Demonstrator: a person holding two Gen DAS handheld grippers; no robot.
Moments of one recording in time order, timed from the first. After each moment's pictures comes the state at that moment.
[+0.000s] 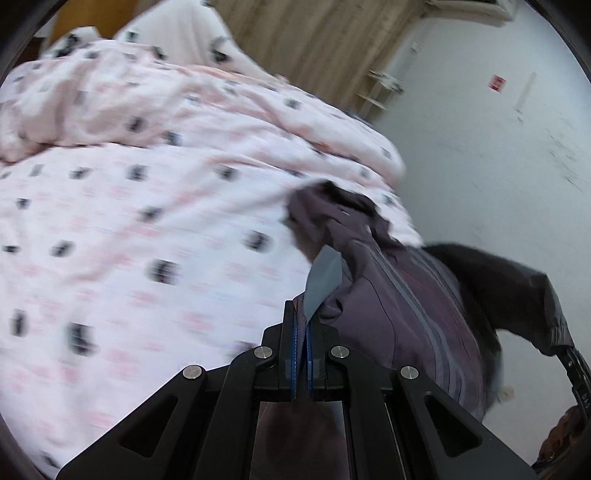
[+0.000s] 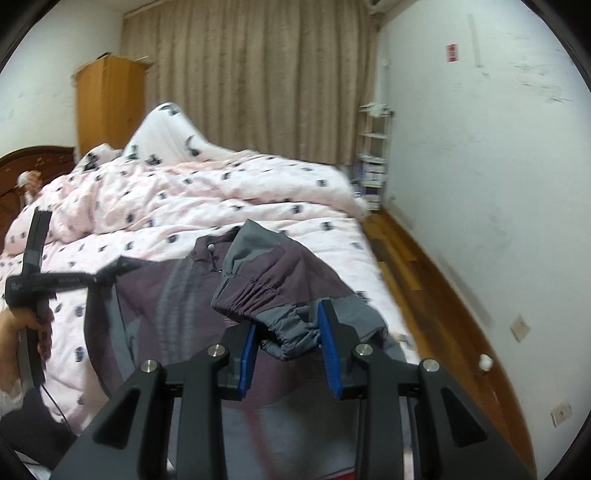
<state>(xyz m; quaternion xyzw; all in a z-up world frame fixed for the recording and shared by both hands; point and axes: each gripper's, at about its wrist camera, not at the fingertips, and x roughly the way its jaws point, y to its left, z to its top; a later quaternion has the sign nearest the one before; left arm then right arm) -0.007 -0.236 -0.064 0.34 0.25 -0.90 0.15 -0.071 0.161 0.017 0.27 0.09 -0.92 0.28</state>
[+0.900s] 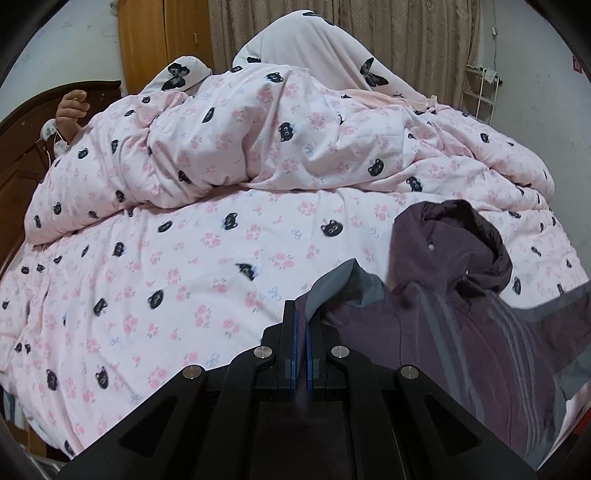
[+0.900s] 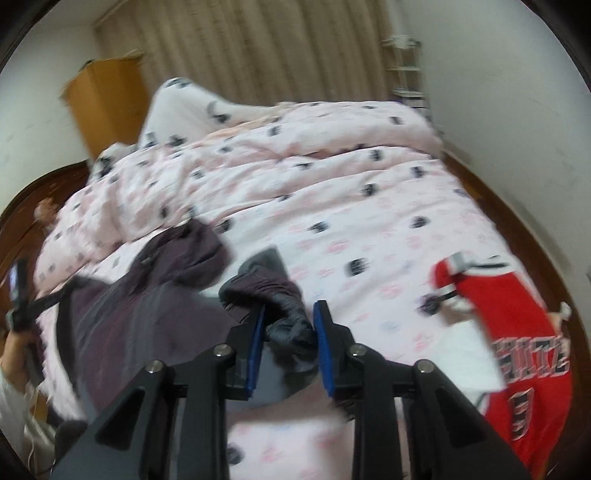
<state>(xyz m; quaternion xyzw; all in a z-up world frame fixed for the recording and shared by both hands) 0.084 -0.472 -0.069 0.38 0.13 -0.86 0.33 -0.139 0.021 -0.029 0.39 0.00 -0.87 0.32</state>
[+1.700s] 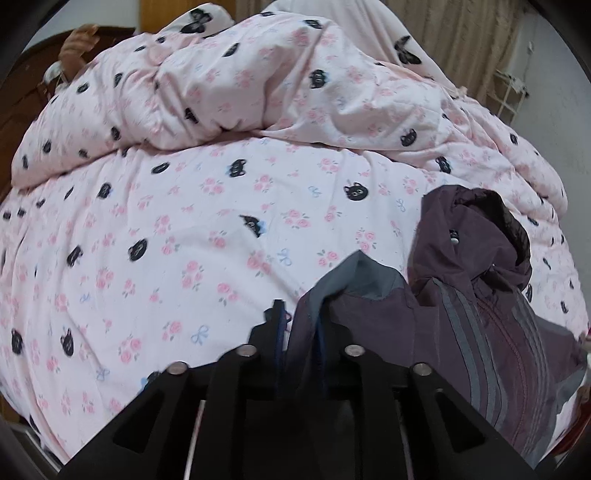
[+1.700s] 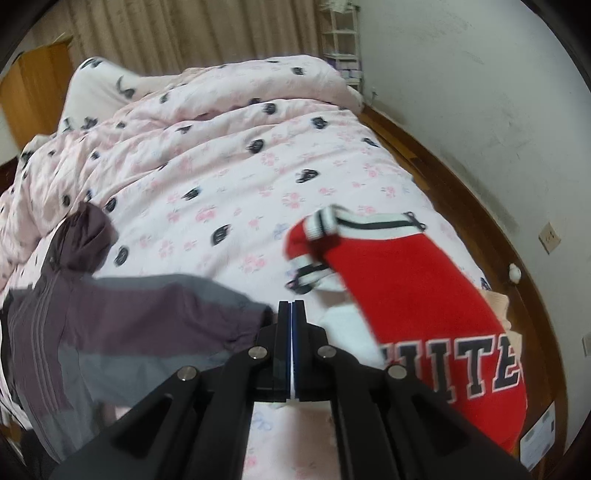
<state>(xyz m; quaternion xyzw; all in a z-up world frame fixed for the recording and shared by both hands) 0.103 -0.507 -0.110 0.40 0.22 -0.82 0.34 -0.203 0.076 -0.086 0.46 0.04 -0.86 0.21</state>
